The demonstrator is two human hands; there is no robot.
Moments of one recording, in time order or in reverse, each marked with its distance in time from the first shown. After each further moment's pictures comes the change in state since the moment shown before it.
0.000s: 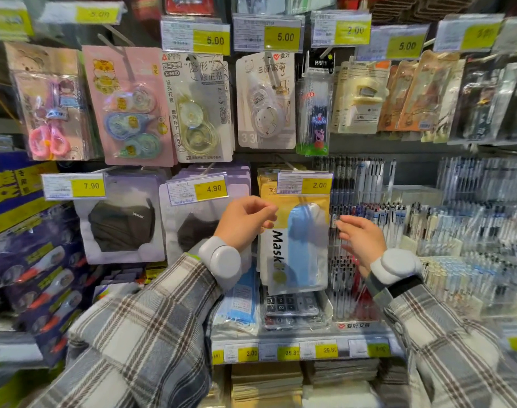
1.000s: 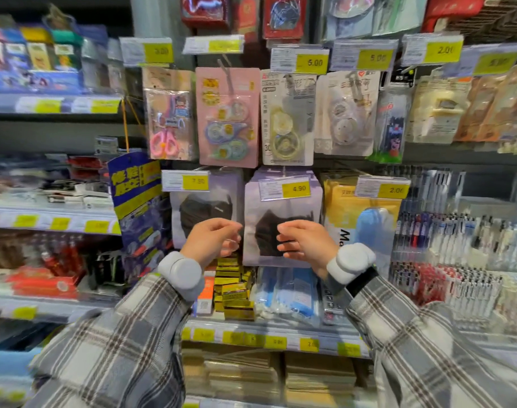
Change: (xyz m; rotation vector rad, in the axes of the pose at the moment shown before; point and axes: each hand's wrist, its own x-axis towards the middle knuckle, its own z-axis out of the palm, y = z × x) left_hand -0.082 -0.019 -0.168 -0.064 0.239 -0.273; right_hand -0.119 -0.048 0.175 0.030 -0.599 0.082
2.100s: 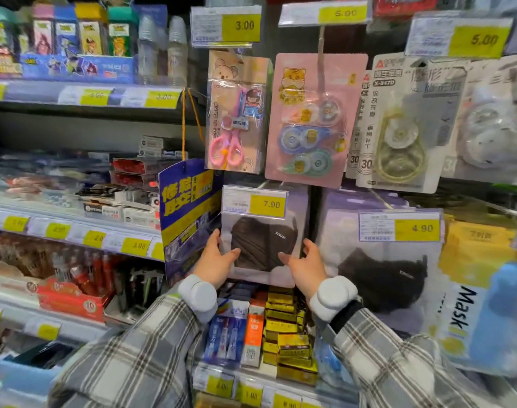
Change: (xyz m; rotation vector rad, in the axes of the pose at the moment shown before) left_hand 0.130 -0.079 -0.115 0.201 0.185 0.006; right_hand 0.150 0.057 0.129 -0.111 0.208 -0.036
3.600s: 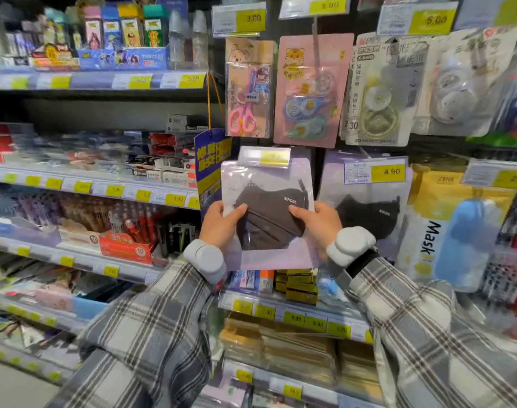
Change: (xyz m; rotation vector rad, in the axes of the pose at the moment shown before) left_hand -0.111 0.035 -0.028 -0.135 0.155 0.079; right_hand -0.101 -0.039 -0.037 0.010 -0.066 -0.071
